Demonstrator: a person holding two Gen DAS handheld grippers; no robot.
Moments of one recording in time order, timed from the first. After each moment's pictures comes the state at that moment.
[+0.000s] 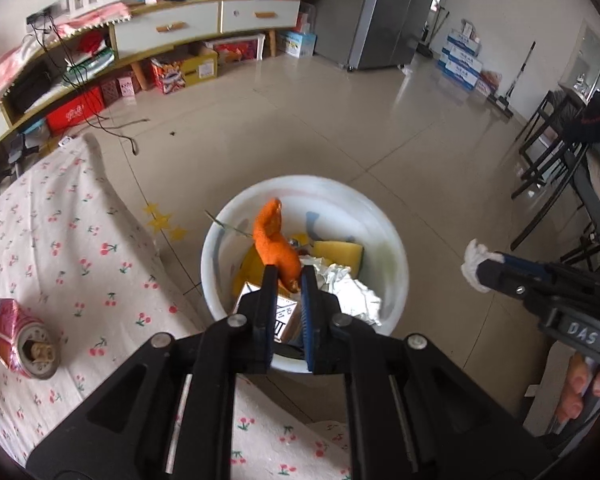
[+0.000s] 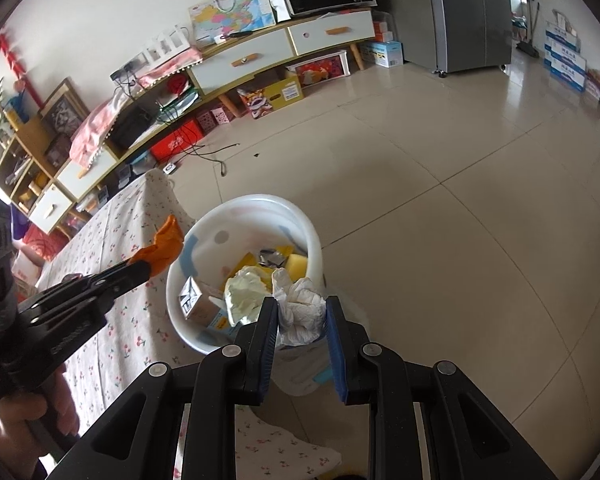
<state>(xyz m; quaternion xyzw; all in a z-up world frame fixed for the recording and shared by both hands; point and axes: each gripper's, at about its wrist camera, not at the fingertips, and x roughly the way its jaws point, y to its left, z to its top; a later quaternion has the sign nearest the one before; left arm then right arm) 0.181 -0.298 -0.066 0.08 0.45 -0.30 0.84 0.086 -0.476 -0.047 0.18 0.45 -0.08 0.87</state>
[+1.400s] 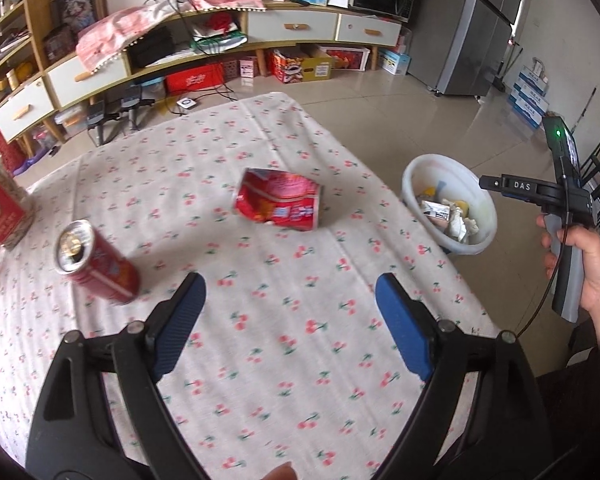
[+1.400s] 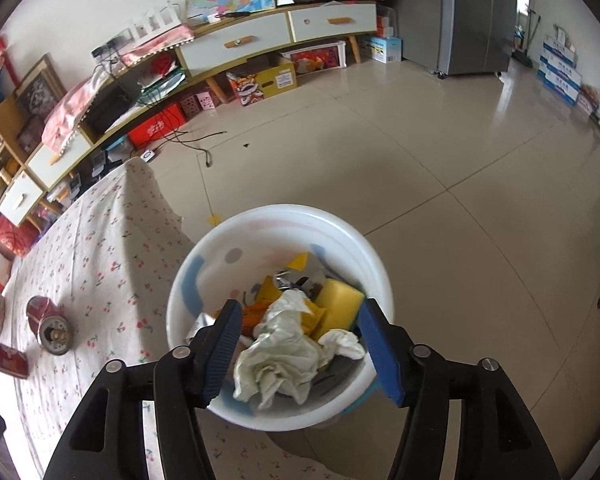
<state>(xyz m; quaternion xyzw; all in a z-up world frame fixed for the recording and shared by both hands) 0.121 -0.071 -0.030 0.04 0.46 -0.17 0.87 0.167 -0.409 -0.064 0.13 0.47 -0.12 0.86</state>
